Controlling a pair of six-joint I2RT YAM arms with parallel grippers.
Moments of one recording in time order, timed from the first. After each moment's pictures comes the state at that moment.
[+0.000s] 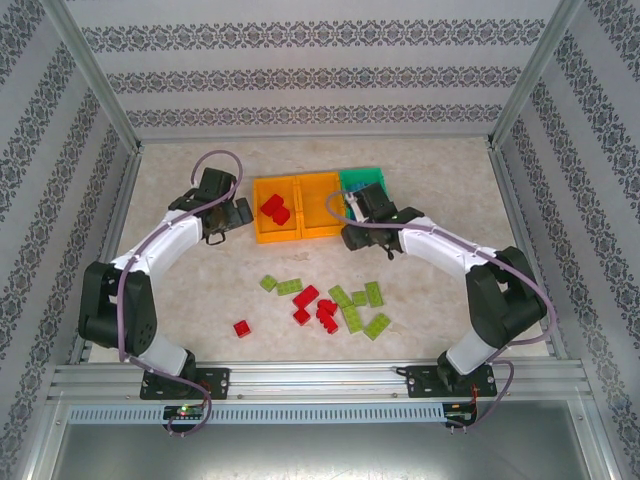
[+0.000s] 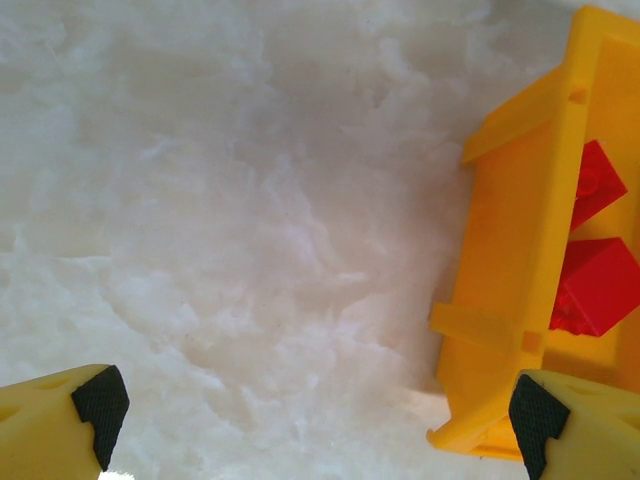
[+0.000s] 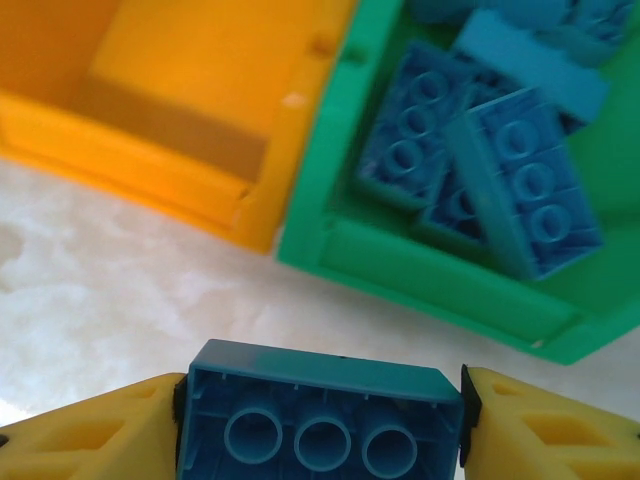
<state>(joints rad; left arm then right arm) -0.20 1.53 1.10 -0.59 -0.18 -0.58 0.50 1.62 1.09 -0.46 0.08 0.07</state>
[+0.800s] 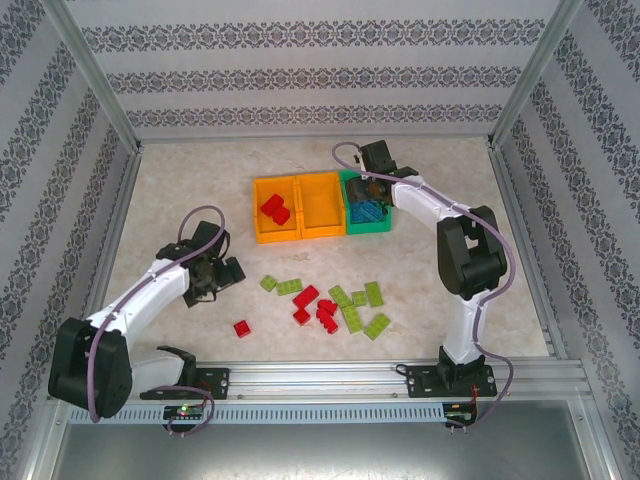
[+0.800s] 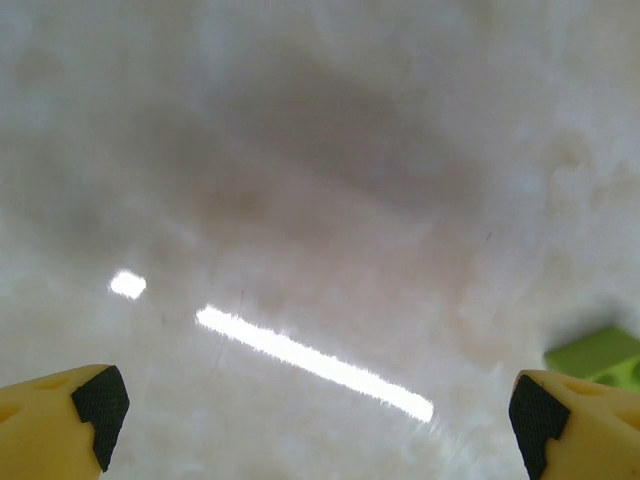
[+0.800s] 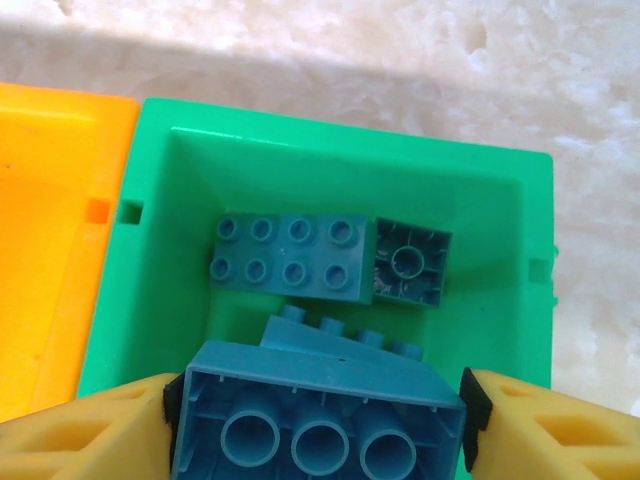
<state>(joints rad) -0.27 1.20 0.71 -0.86 -0.05 -0.84 0.34 1.98 1.50 -0.43 0.08 0.11</state>
